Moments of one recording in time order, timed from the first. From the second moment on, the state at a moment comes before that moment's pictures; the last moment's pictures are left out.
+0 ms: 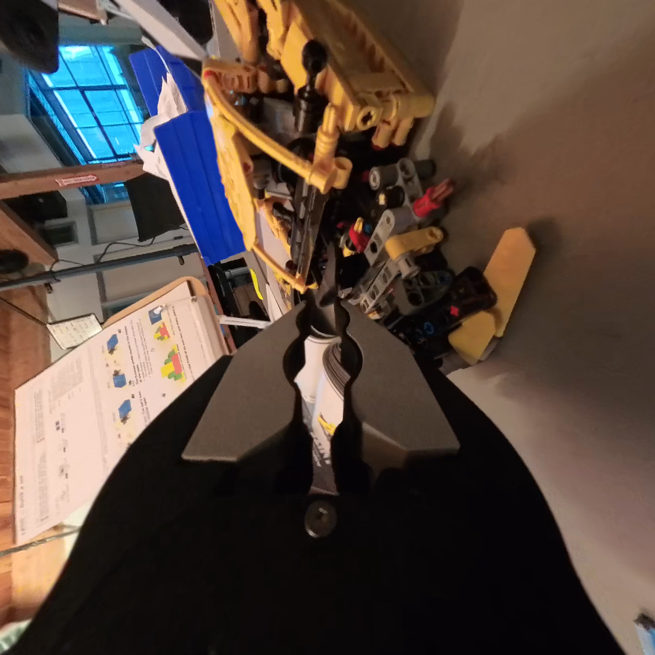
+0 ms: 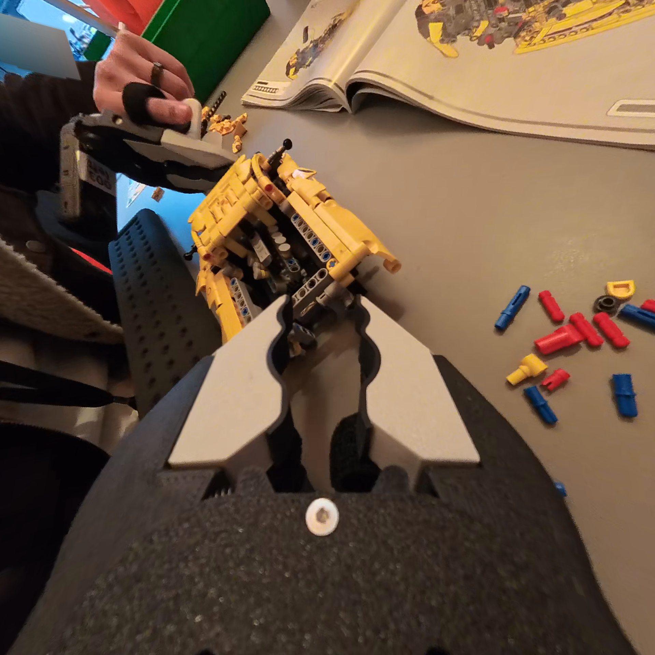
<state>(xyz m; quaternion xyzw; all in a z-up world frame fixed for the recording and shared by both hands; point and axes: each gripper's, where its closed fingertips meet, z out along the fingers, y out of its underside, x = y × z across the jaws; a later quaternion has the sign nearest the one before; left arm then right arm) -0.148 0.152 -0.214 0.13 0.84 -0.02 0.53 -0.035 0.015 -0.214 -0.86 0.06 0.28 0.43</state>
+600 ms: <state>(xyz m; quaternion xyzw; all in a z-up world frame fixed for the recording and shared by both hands) -0.147 0.149 -0.216 0.15 0.83 -0.01 0.54 -0.026 0.017 -0.221 -0.87 -0.18 0.10 0.44</state>
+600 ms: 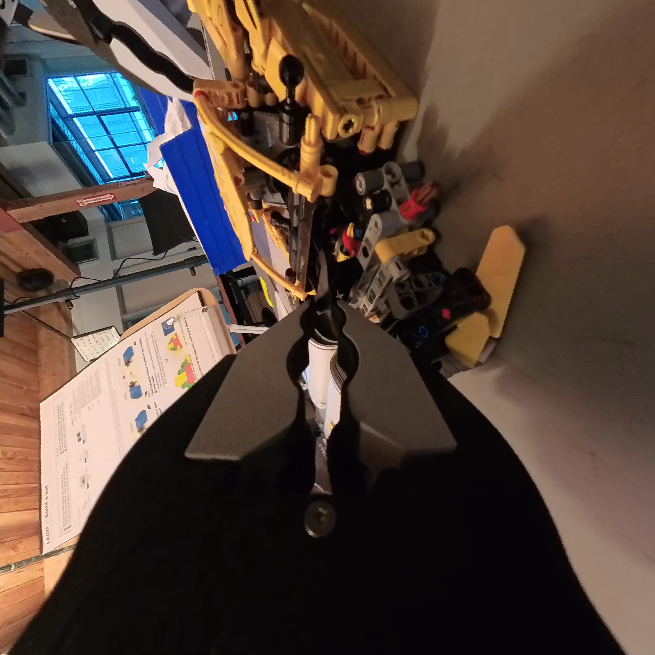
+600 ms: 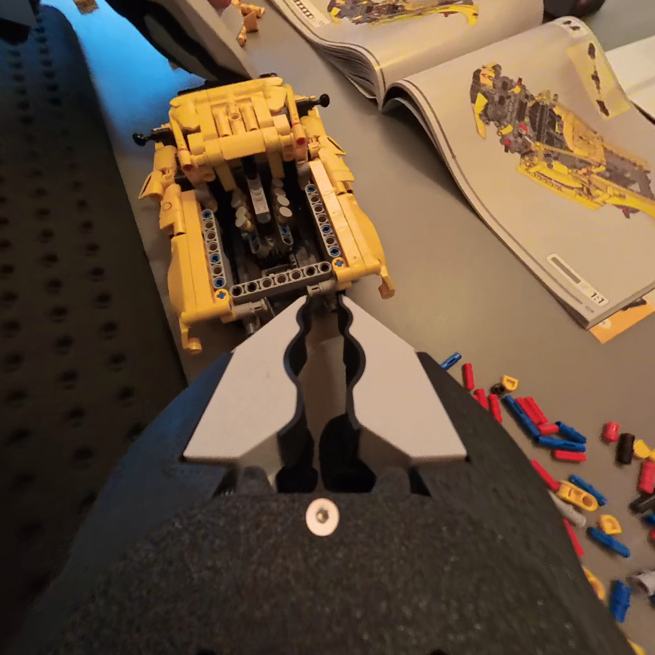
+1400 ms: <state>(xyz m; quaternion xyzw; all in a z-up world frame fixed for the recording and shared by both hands) -0.146 0.148 -0.215 0.11 0.83 -0.04 0.54 -0.037 0.017 -0.227 -0.87 -0.21 0.15 0.43</state>
